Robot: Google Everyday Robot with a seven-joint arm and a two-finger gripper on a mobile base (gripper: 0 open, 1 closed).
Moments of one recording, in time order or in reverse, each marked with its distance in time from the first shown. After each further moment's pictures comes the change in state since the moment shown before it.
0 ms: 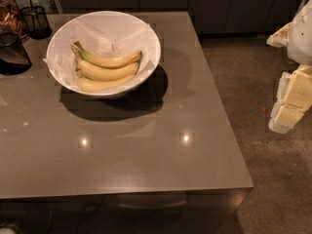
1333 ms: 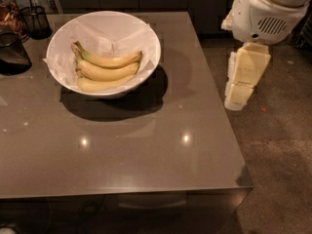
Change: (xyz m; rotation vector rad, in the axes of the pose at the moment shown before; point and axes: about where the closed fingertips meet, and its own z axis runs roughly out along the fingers) arm -0.081 -0.018 0.007 -0.015 0.016 -0.123
